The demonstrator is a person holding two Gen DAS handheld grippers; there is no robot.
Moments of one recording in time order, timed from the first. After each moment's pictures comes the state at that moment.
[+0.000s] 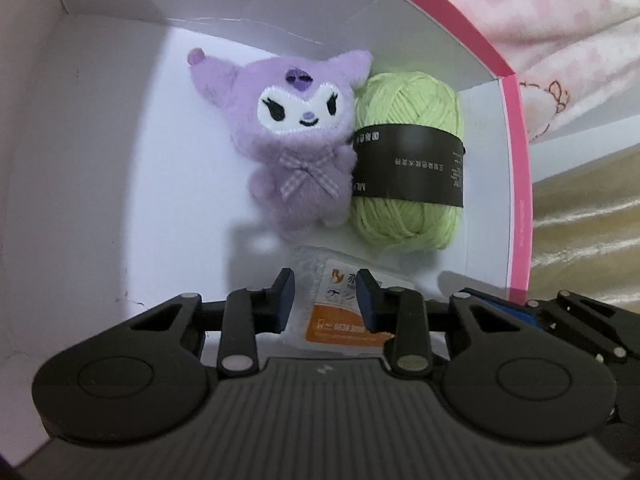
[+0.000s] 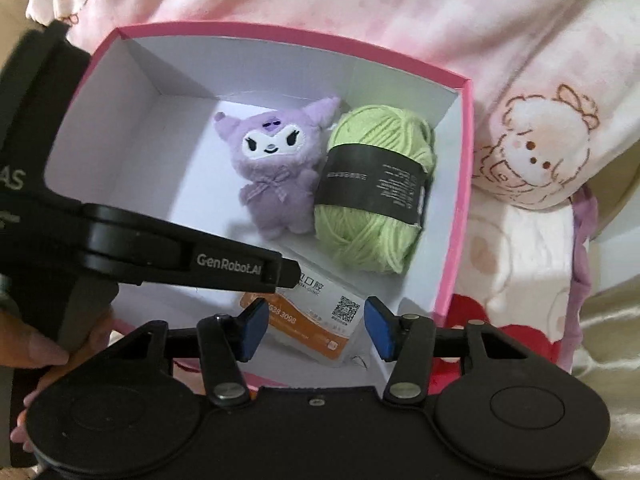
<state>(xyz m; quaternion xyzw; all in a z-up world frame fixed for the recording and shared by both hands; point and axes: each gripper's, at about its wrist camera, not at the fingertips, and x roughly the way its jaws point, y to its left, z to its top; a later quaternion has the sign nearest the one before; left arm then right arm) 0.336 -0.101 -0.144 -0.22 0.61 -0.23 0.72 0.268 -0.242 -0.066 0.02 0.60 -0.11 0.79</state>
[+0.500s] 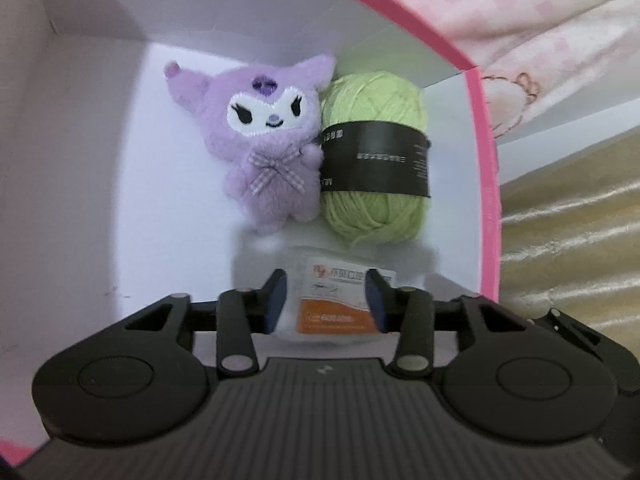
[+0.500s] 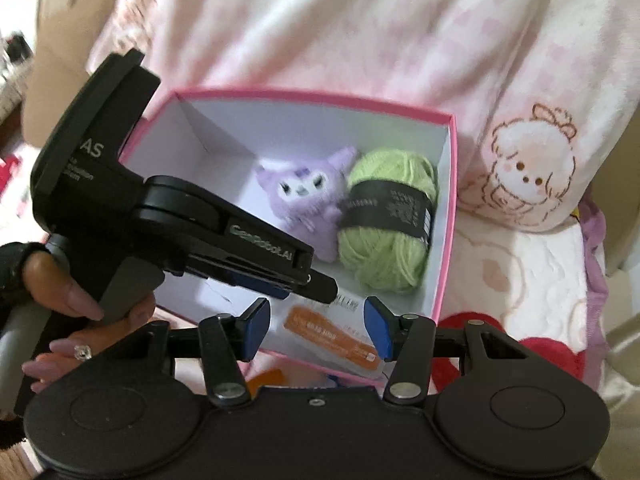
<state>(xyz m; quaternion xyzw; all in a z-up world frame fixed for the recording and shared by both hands) 0.341 -0.095 -0.119 -0.21 0.59 -0.26 0.73 0.211 -0.235 -0.044 0.05 0.47 -0.05 0.88</state>
